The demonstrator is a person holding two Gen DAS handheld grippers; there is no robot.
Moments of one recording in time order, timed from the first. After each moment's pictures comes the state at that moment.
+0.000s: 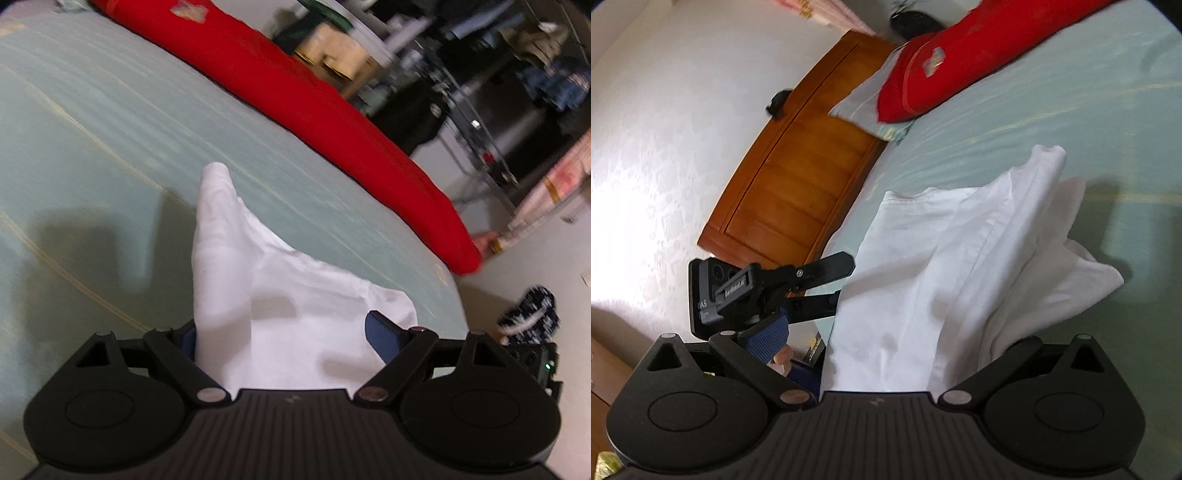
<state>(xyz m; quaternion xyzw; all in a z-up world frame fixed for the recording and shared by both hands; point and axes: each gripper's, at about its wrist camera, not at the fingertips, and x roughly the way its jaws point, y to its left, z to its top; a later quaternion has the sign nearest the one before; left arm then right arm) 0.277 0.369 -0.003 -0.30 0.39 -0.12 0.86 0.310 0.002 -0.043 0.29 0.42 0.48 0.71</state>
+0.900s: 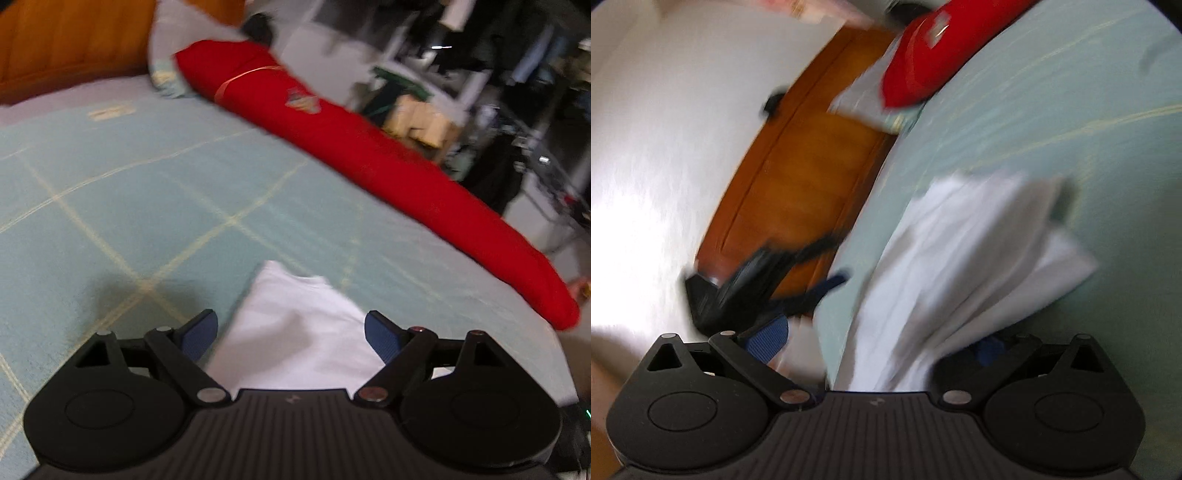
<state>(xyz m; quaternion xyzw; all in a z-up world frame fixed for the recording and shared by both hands) 0.259 0.457 -0.025 -0.23 0.32 0.02 0.92 0.335 0.098 -0.105 0.38 0.41 0.45 0.69</state>
